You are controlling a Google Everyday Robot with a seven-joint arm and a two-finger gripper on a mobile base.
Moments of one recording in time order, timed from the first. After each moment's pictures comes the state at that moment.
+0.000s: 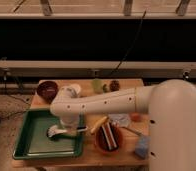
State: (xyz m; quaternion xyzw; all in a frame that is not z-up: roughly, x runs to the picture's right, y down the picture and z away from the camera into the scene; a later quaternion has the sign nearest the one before) arm -0.131 0.226 0.761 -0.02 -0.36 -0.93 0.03
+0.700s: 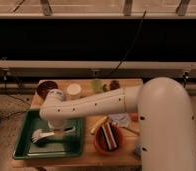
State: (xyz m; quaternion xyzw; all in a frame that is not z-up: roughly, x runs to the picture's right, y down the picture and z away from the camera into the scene) arm -0.198 0.241 0.755 0.09 -0.34 -0.93 -0.03
